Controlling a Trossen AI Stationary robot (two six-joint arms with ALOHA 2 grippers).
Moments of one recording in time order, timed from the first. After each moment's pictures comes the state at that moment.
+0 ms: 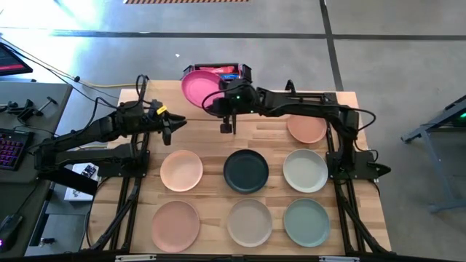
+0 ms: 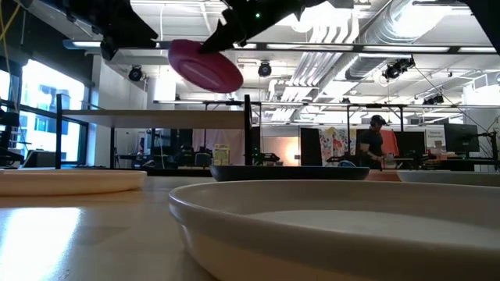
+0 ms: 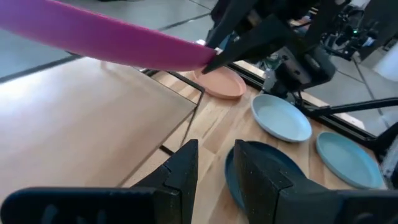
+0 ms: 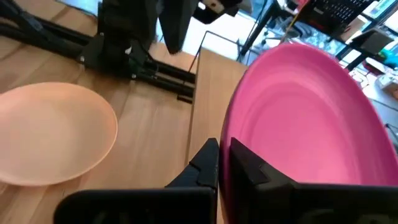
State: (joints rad) left arm 0.34 0.60 0.66 -0.39 -0.01 -0.31; right arm -0.25 1.93 1.75 -0.25 -0.08 -0.50
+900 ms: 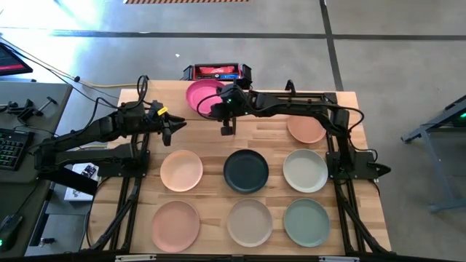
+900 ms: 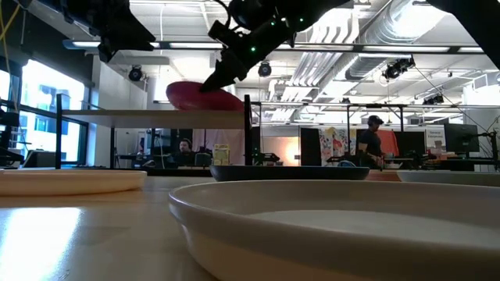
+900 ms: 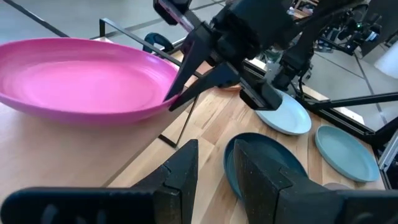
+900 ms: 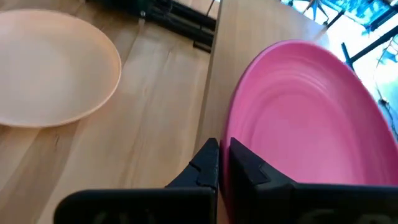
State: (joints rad) left arm 0.34 0.60 0.66 -0.42 0.00 -0.33; right arm -0.28 2.03 1.75 -0.32 -0.10 -0.56
